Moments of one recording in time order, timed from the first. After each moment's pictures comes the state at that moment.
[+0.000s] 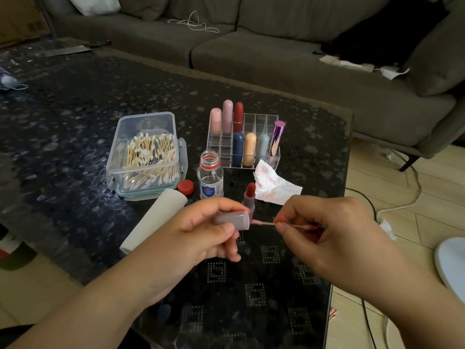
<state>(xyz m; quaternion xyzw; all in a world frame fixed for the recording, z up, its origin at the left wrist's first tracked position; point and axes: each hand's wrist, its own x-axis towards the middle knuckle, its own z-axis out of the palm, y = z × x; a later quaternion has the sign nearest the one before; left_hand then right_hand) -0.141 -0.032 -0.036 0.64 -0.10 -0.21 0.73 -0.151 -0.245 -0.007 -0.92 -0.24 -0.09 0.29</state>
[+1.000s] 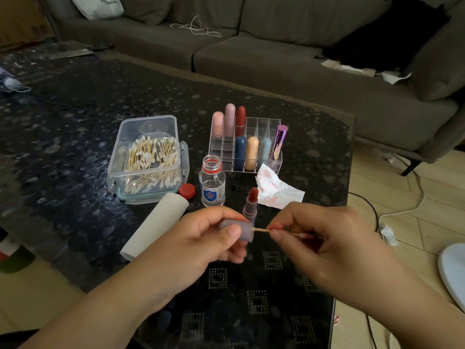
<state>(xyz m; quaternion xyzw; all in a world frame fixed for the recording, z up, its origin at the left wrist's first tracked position) -0.140 -0.037 -0.039 0.67 -0.09 -0.19 0.72 -0.152 -0.241 -0.007 -0.91 -0.27 -0.08 0.31</state>
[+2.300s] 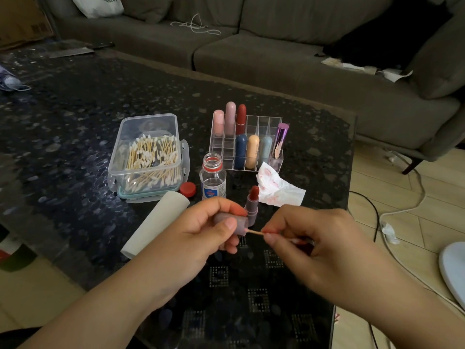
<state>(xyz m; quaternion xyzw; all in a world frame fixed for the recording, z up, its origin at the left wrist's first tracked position) -0.139 -0.037 -0.044 0.67 -0.08 -0.15 0.72 -0.153 -0.234 -0.012 -0.91 -0.26 -0.07 0.32</state>
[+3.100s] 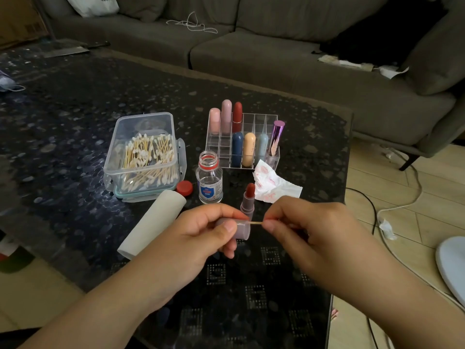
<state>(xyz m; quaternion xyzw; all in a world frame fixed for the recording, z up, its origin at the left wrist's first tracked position) -0.141 -0.038 -0.043 0.70 -0.10 -0.17 0.69 -0.149 -0.237 -0.013 -0.93 -0.25 -0.07 0.27</state>
